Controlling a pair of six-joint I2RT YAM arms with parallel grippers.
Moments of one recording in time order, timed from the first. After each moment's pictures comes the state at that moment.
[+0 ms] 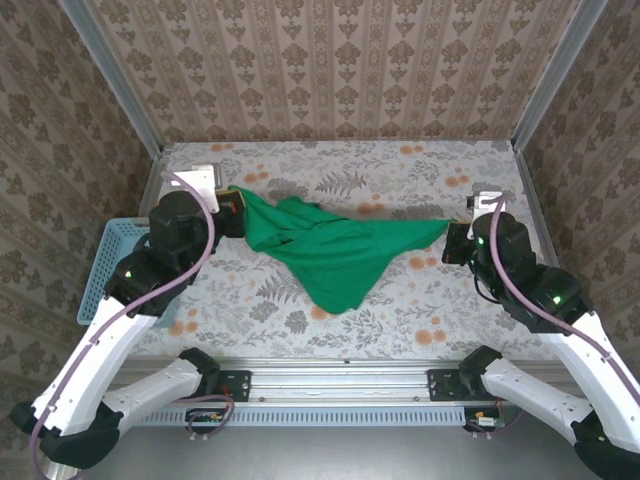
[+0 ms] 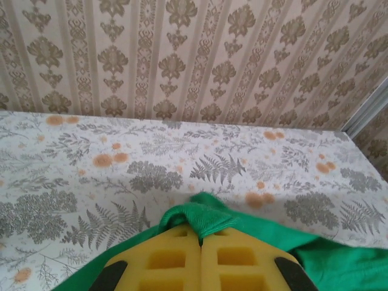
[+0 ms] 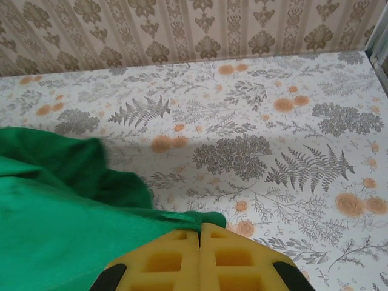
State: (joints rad) left arm -0.65 0.91 1.23 -0.66 -0.27 -0.36; right arm 0.54 0.80 1.16 -0.94 0.43 0.40
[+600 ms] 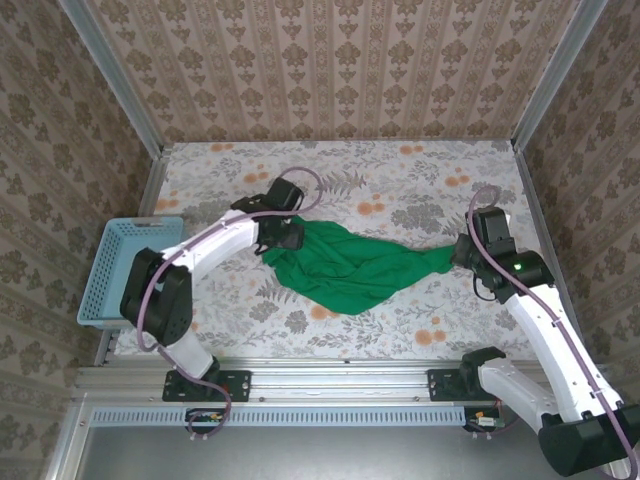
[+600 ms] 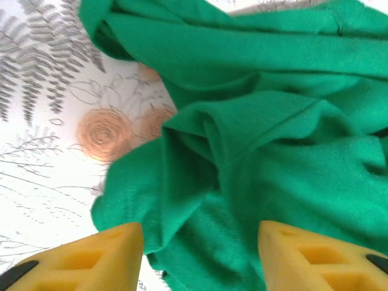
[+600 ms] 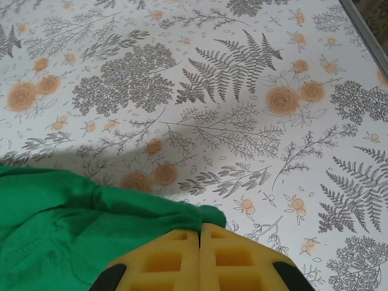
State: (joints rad) left arm -0.60 1.62 1.21 -0.72 -0.13 -0.34; right arm 0.18 0.90 0.94 -0.93 0.31 0.48
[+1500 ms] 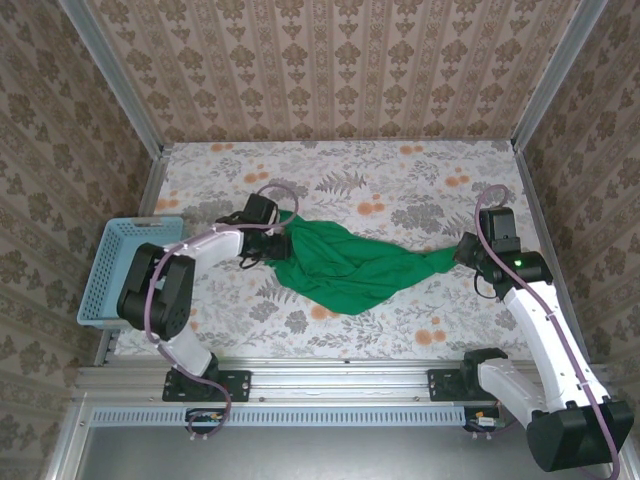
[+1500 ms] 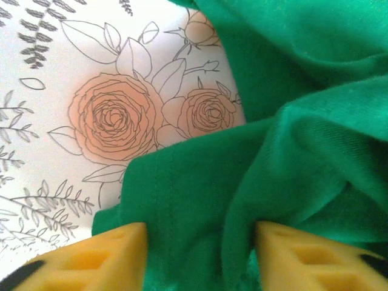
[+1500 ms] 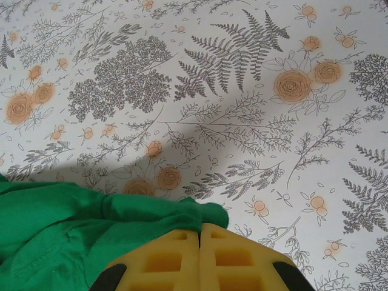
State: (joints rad) left arm -0.44 1.68 0.98 -0.44 0.09 -0.37; right arm 0.06 0.92 0.87 -0.84 0.18 0.48
